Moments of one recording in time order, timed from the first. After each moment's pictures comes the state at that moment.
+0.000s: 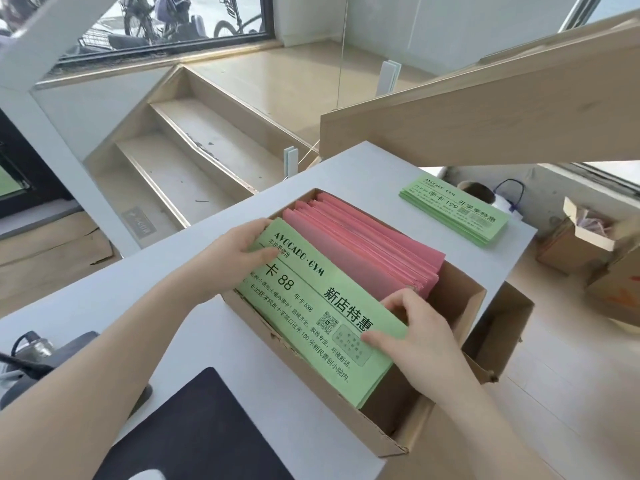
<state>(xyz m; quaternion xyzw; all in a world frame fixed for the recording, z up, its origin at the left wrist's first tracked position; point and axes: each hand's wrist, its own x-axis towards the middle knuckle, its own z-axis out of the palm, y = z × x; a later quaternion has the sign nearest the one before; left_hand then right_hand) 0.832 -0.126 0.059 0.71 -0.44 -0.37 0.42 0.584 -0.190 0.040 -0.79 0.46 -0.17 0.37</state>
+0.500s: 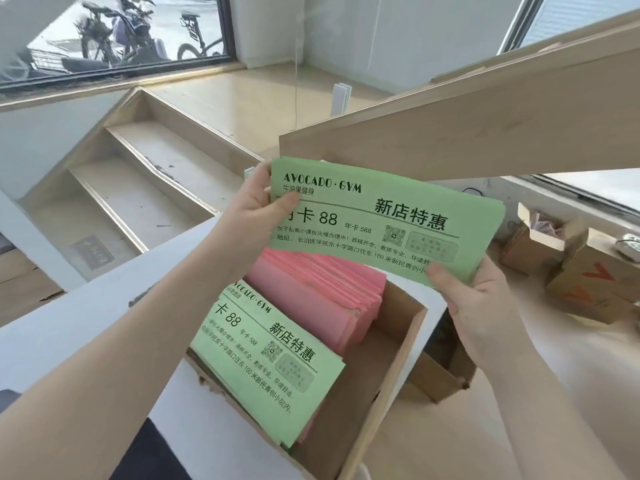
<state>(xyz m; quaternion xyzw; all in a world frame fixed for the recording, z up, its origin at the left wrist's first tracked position) 0.769 -0.216 0.108 0.50 -0.45 -0.38 0.64 0.524 -0.274 0.081 -0.60 0.31 -0.44 0.60</state>
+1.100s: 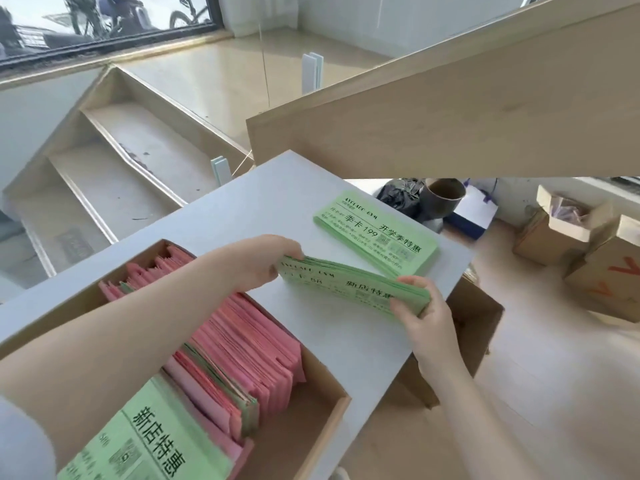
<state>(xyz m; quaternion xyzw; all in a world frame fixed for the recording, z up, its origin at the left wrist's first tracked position) 0.730 -0.392 0.037 0.74 -0.30 -0.50 0.33 0.493 -0.430 -0.034 -0.59 0.46 -0.37 0.55</state>
